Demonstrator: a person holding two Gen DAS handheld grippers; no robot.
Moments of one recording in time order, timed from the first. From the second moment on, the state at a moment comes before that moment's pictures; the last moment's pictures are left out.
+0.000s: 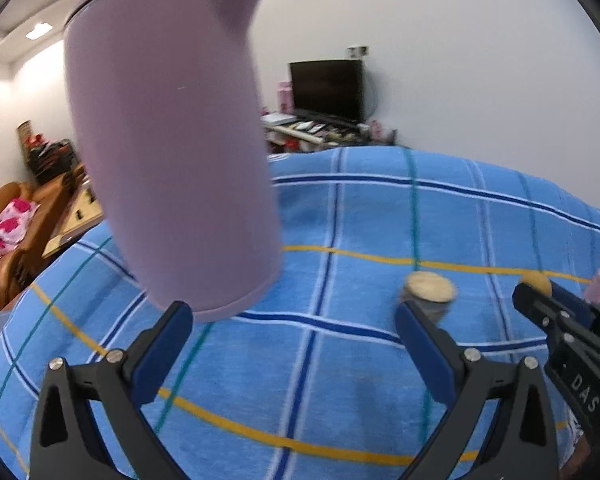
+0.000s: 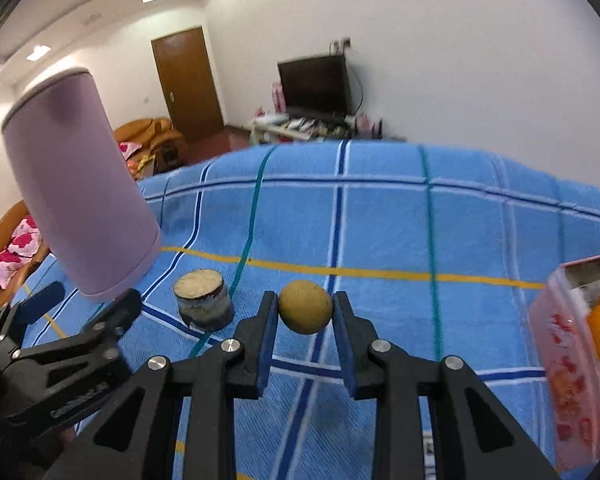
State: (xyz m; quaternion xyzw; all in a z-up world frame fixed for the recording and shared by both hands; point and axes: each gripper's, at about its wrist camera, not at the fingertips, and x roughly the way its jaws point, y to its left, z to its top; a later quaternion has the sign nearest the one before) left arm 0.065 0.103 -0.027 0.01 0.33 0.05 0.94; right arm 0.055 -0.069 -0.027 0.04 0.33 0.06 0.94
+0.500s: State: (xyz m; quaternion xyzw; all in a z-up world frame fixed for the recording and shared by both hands) left arm 0.108 0.037 -0.029 0.09 0.38 0.01 0.92; right arm 0.033 -0.098 -0.017 0.06 0.29 0.01 0.95
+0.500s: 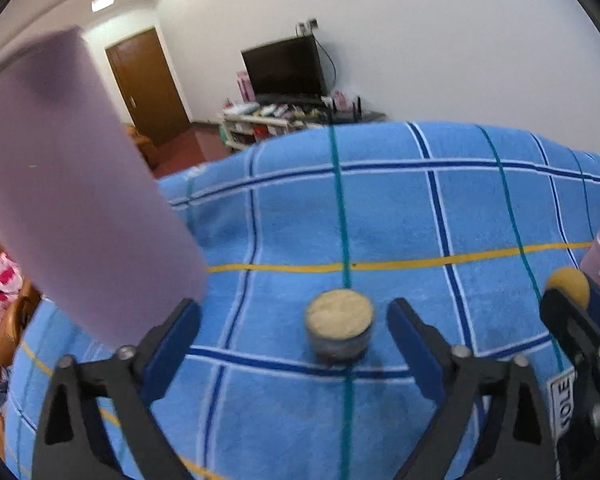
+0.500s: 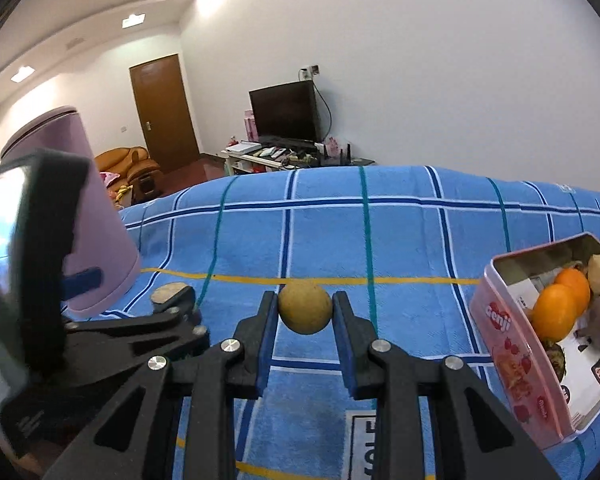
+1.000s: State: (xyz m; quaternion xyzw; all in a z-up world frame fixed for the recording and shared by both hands) left arm 0.118 0.048 -0.035 0.03 0.38 -0.01 0.92; right arm 0.040 -0.092 -0.017 0.04 0.30 0.02 0.95
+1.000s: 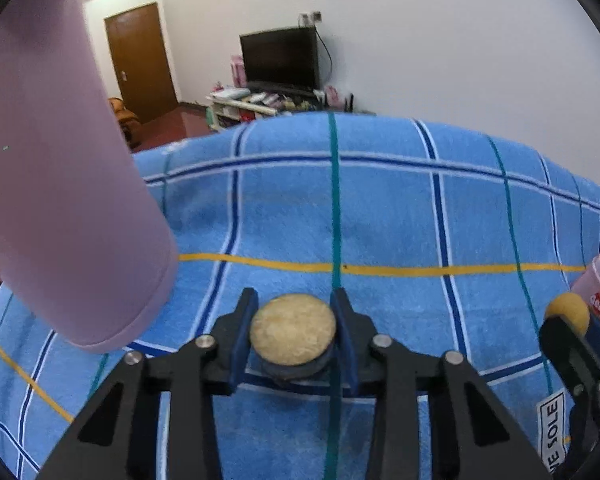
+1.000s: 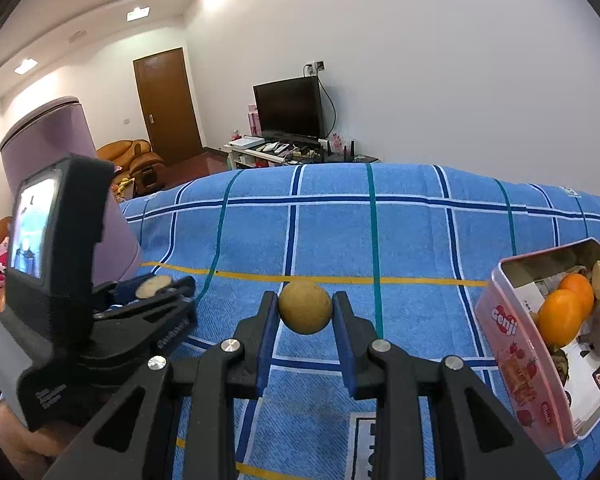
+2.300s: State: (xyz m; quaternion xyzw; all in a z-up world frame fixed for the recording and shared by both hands) left arm 0.024 0.053 -0.019 -0.04 0.30 -0.01 0.95; right arm -0.006 -0.090 -0.003 -0.02 0.24 -0.02 0.97
